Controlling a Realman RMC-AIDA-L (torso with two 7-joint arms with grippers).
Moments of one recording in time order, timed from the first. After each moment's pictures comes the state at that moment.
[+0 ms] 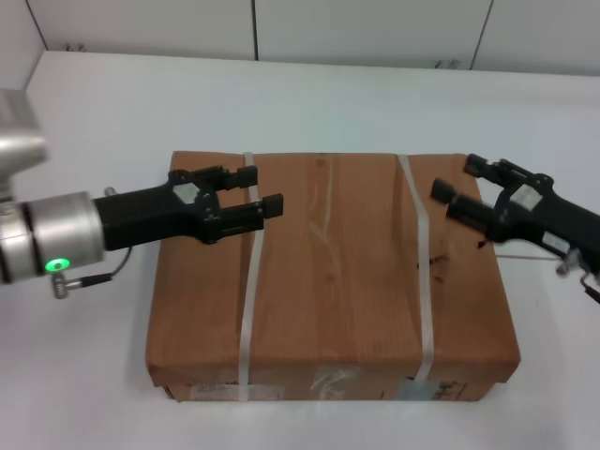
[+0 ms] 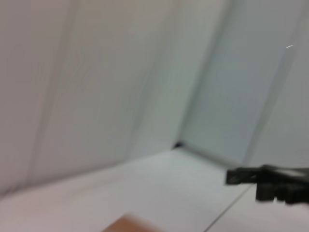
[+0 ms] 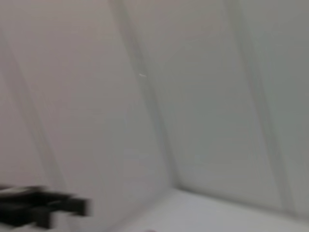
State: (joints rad) left arm -0.49 -1.96 1.34 0.42 1.20 1.28 -1.24; right arm 0.49 2.07 -0.76 -0.29 -1.55 -1.27 1.02
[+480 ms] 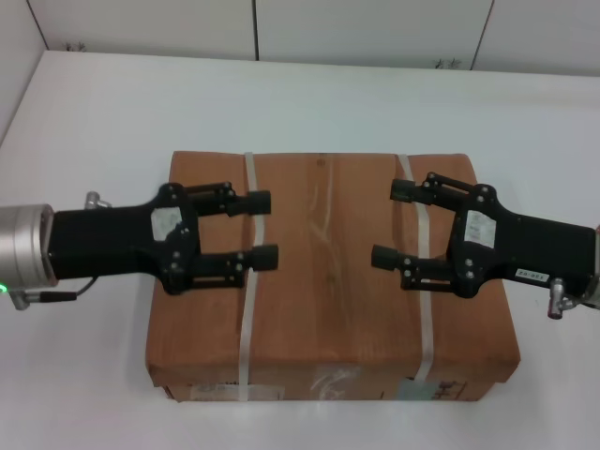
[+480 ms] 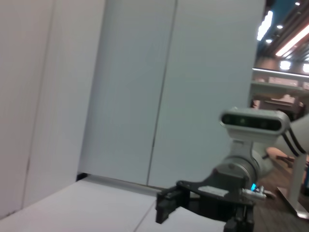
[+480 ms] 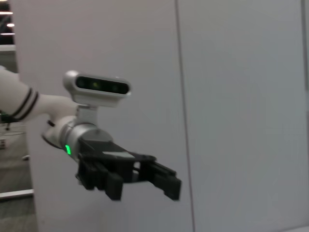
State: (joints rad) left arm -0.49 -1.88 1.33 0.41 1.25 1.67 -1.11; right arm 0.56 2.07 -0.77 -0.38 -1.78 -1.63 0.94
